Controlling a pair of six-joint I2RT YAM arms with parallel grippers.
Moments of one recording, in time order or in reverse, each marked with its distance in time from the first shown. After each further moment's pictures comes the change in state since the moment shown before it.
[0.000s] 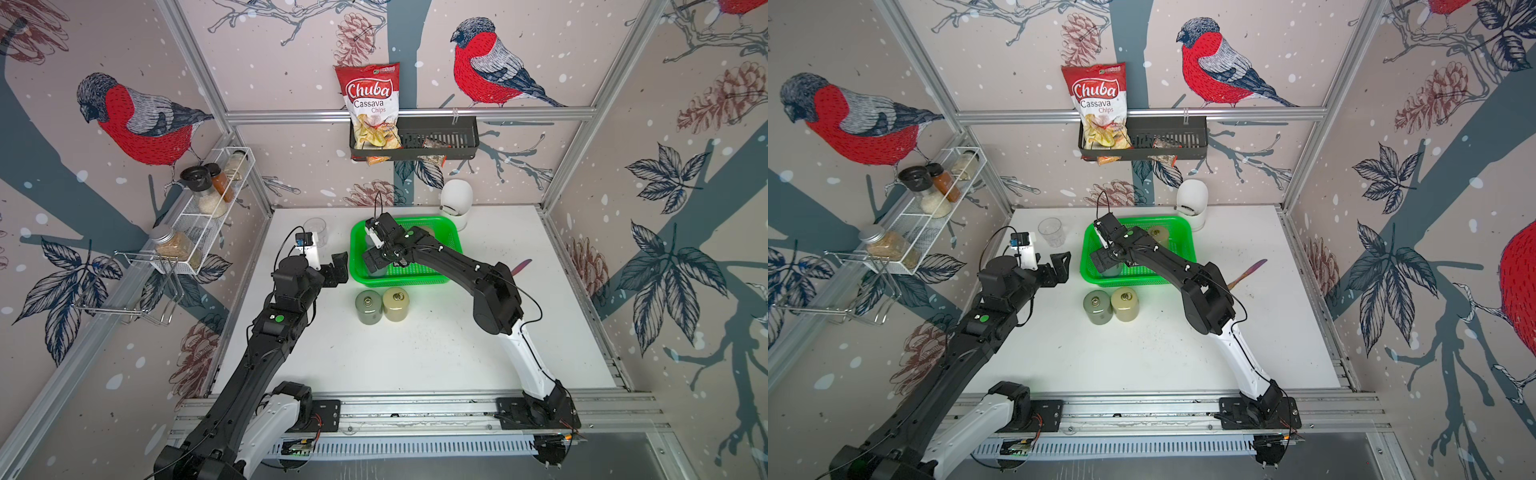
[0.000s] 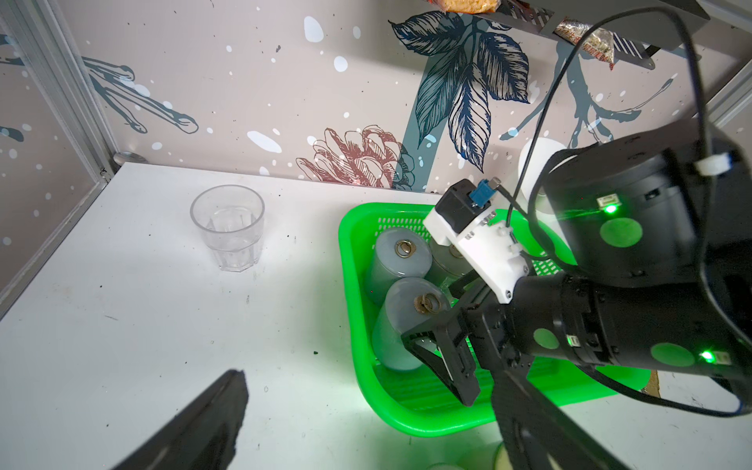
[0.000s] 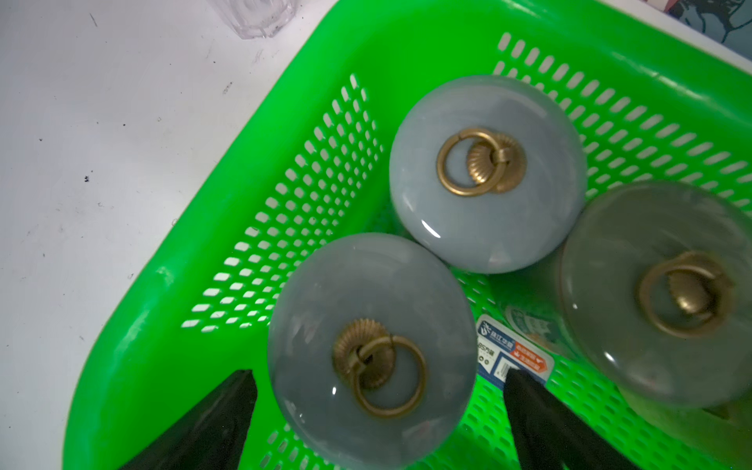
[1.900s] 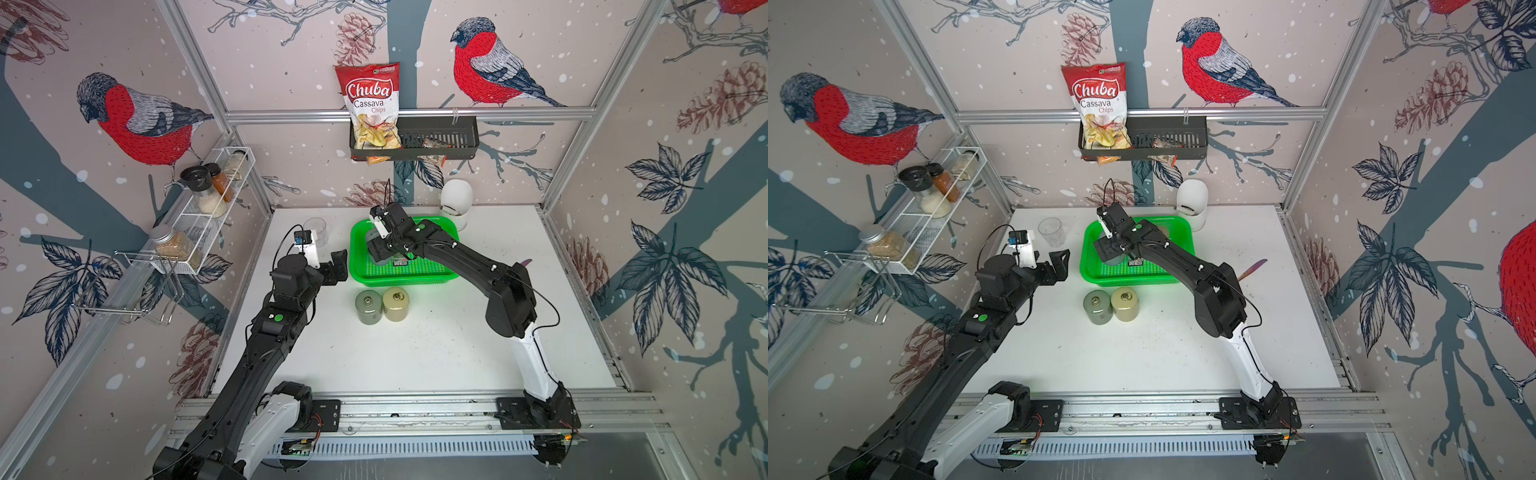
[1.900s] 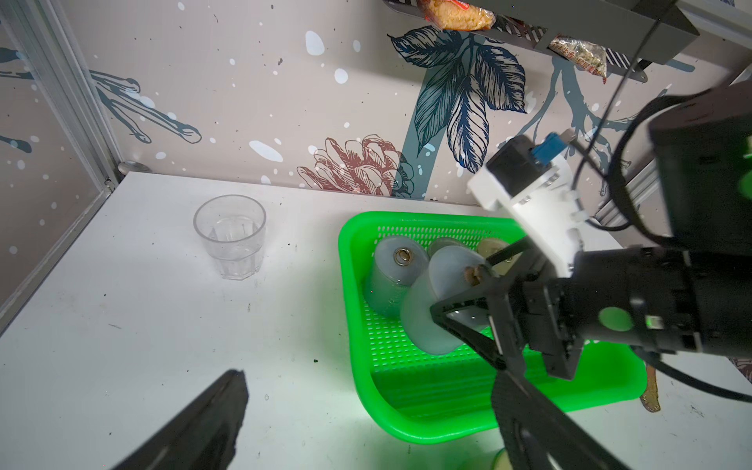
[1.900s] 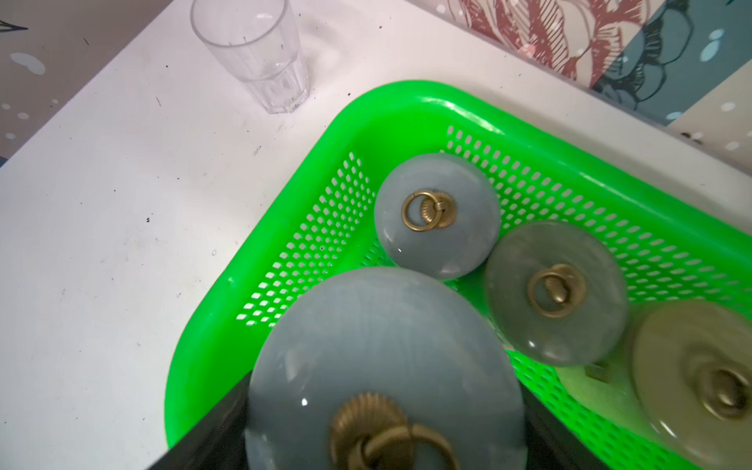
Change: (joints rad) left arm 0.000 0.002 0.018 -0.001 -0.002 0.000; right arm -0.020 -0.158 -0.077 0.048 0.005 -0.008
